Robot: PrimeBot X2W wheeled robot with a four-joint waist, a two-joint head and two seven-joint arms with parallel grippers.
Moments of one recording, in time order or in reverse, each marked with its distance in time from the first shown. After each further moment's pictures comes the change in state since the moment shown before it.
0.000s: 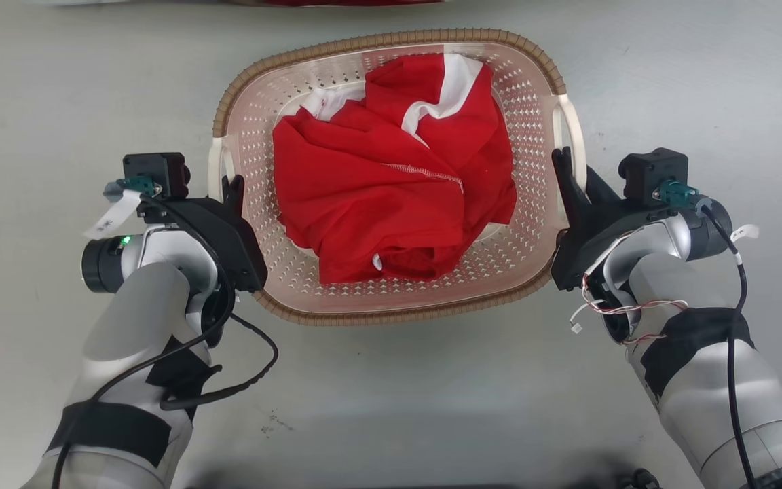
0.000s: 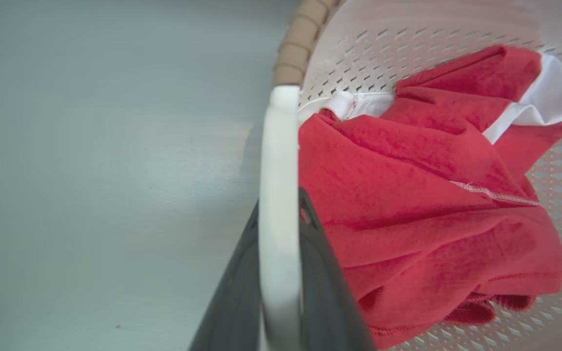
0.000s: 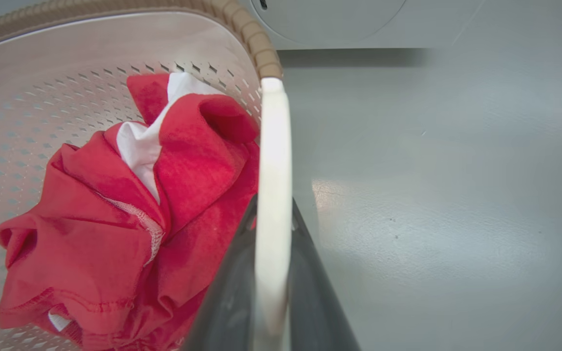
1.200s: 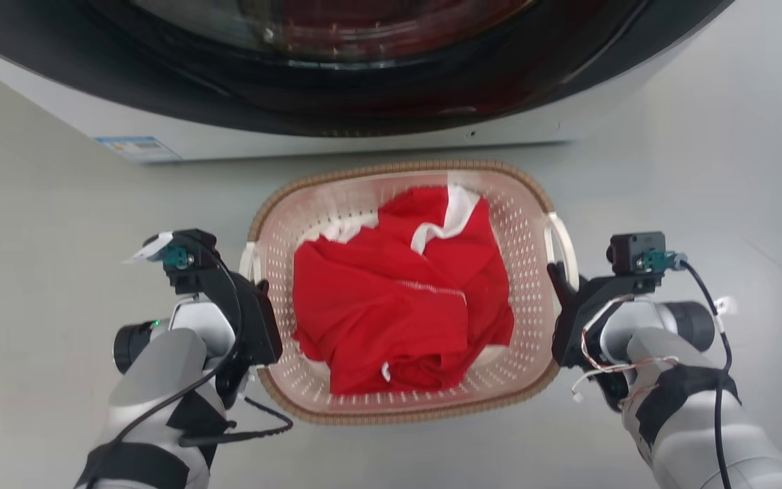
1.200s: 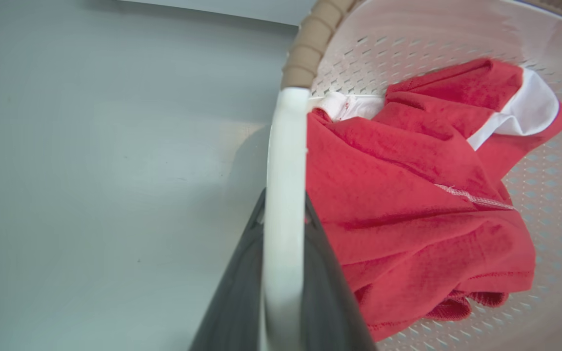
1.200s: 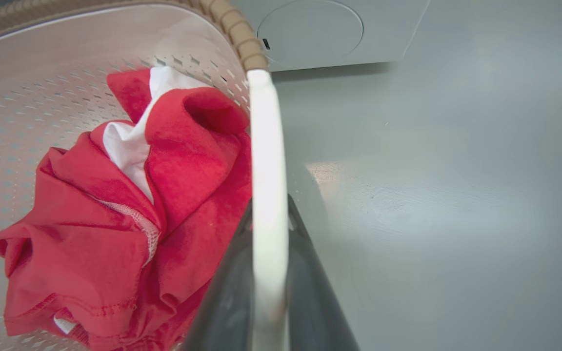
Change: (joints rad) left arm 0.045 -0.042 -0.008 0.186 -0.051 -0.035 0.117; right arm 0.041 0.039 -0.004 0.246 0.108 0.053 0.115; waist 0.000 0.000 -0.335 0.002
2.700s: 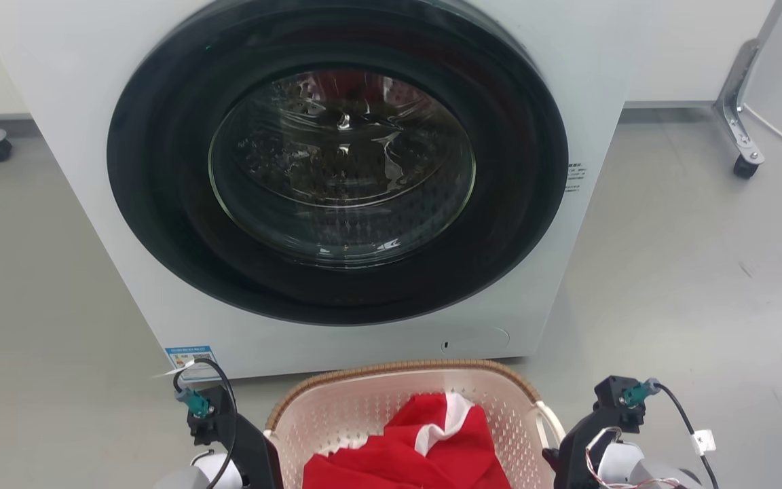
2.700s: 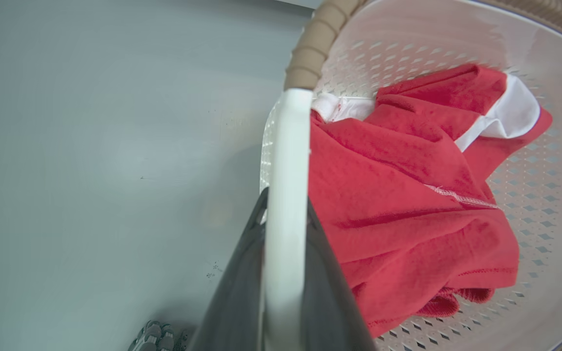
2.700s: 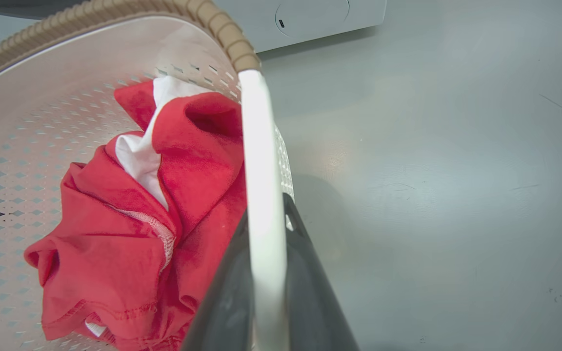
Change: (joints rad) left arm 0.289 -0.004 0.007 0.020 -0.064 -0.001 0.280; right arm 0.273 0.020 0.017 0.030 0.174 0.008 0.331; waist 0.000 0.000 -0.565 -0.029
